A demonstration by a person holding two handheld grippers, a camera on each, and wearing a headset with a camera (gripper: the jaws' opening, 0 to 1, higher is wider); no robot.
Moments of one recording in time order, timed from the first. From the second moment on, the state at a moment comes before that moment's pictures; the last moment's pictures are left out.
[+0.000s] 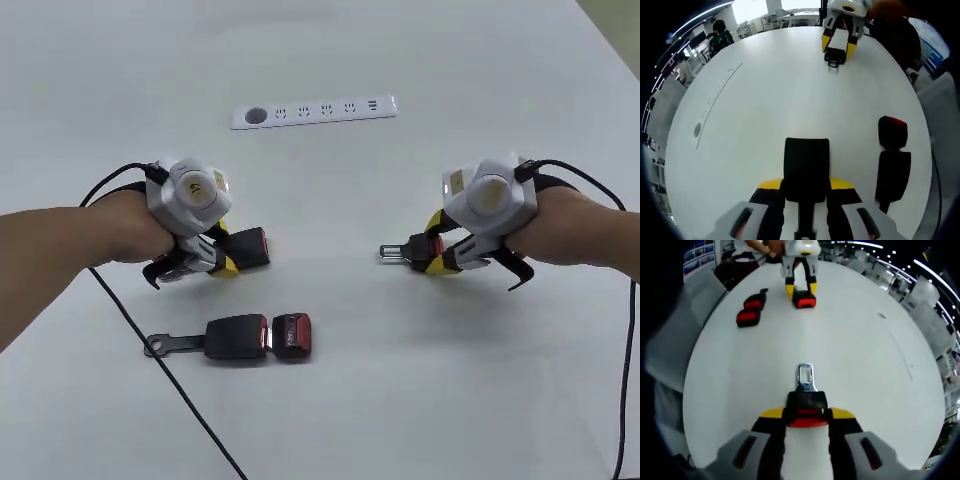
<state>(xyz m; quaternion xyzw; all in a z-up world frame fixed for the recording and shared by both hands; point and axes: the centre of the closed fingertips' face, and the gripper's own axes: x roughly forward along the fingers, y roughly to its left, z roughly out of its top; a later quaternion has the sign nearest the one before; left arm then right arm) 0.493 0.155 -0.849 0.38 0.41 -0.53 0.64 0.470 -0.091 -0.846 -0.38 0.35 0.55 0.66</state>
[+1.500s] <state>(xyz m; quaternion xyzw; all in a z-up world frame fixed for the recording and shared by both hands) 0.491 0.152 -0.853 0.42 0.40 -0.55 0.60 0.494 0.047 -0.848 -0.37 0.31 0.57 0.67</state>
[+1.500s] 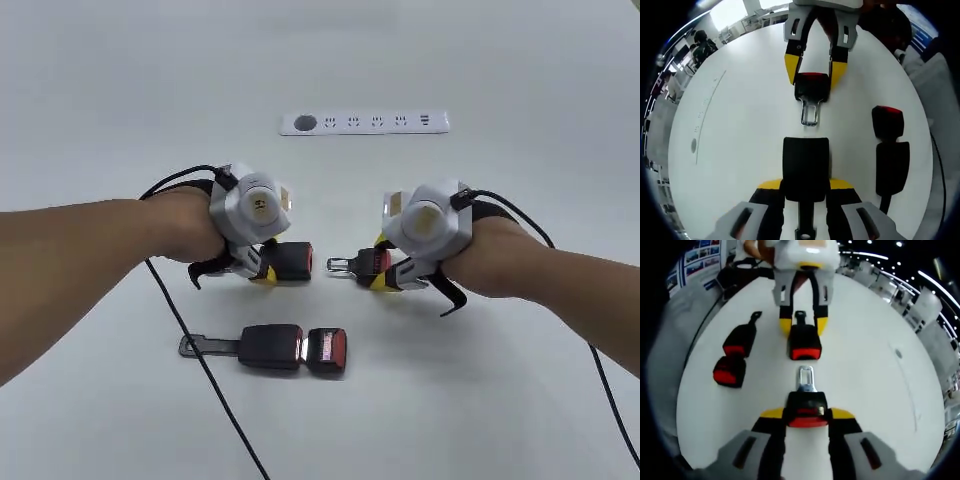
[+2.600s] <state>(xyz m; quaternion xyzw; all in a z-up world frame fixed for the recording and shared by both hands) 0.493 0.153 -0.855 0.42 0.39 -0.57 0.59 0.495 0.083 -0.849 -0.37 0.29 0.59 0.66</state>
